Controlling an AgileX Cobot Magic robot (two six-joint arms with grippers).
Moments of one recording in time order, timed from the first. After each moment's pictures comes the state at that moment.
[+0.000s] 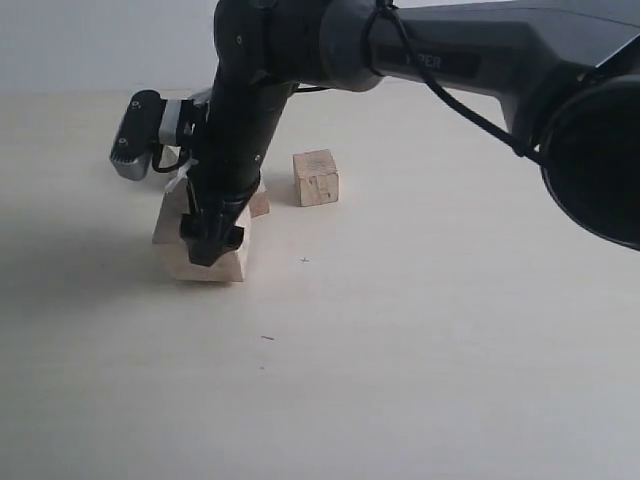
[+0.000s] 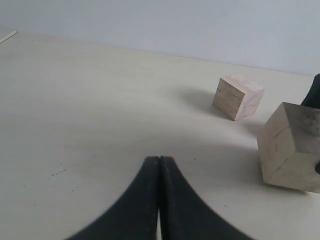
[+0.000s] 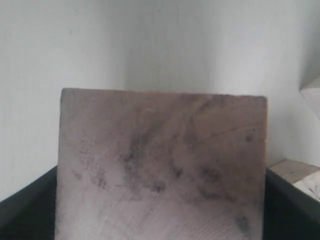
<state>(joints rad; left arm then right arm) 0.02 0.00 0.00 -0.12 0.37 -0.01 0.89 2.31 -1.93 0.27 0.98 -0.91</state>
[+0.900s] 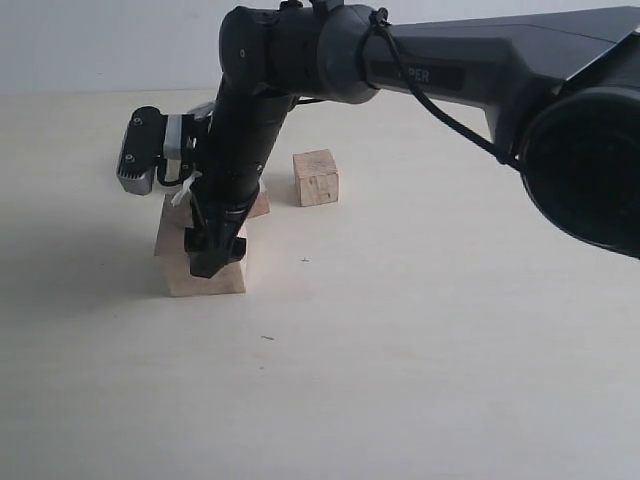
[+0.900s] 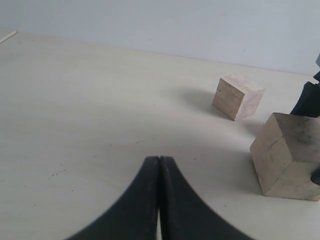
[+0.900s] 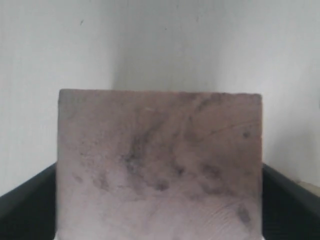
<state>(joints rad) 0.02 0.00 0.00 -0.12 0.37 -0.01 0.89 2.35 -1.93 0.32 0.97 -1.02</state>
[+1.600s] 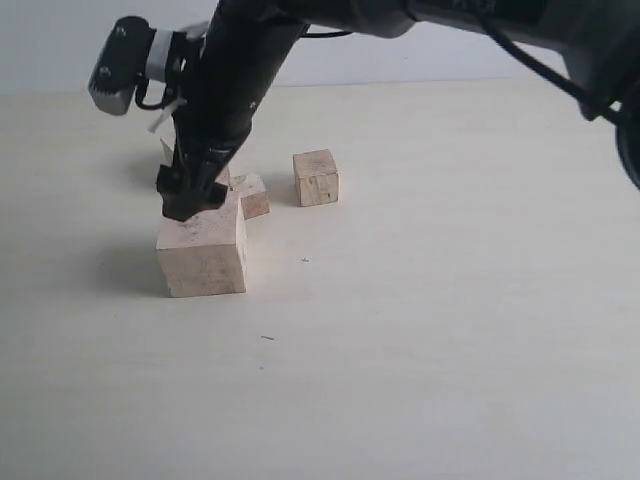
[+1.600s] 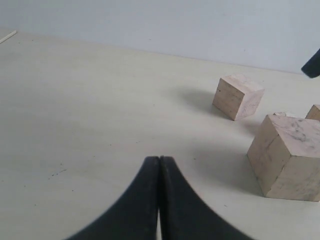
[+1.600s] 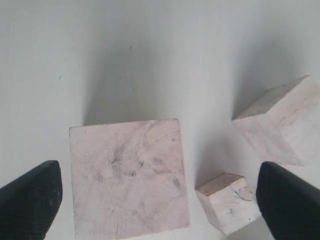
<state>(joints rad) 0.02 0.00 0.00 -0.12 0.37 -0.01 0.89 2.20 -1.93 0.30 0.94 -0.90</state>
